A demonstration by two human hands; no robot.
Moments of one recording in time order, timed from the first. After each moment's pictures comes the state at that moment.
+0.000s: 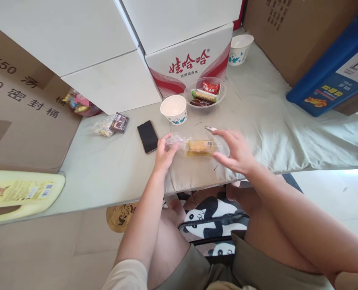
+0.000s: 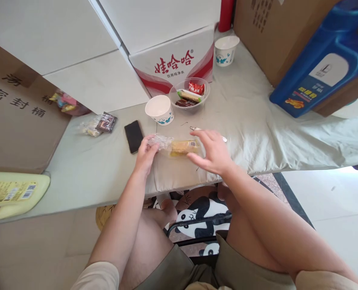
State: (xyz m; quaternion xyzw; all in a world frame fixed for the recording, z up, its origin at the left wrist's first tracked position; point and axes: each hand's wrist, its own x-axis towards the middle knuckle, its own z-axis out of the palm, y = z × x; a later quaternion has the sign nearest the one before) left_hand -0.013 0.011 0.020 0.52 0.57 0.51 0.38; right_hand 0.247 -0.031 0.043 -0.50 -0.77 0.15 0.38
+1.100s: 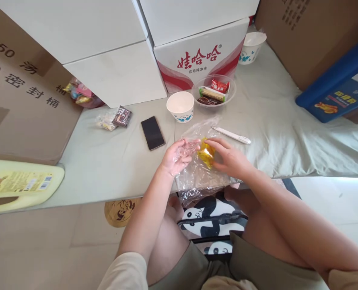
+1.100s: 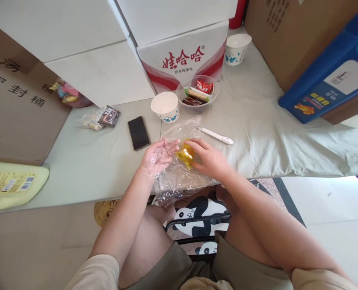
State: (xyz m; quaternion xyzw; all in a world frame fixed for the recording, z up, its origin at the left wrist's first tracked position) left_hand 0.010 -0.006 0.059 0.23 0.42 0.42 0.77; right_hand 0.227 -0.036 0.030 -0.49 -0.79 0.25 0.25
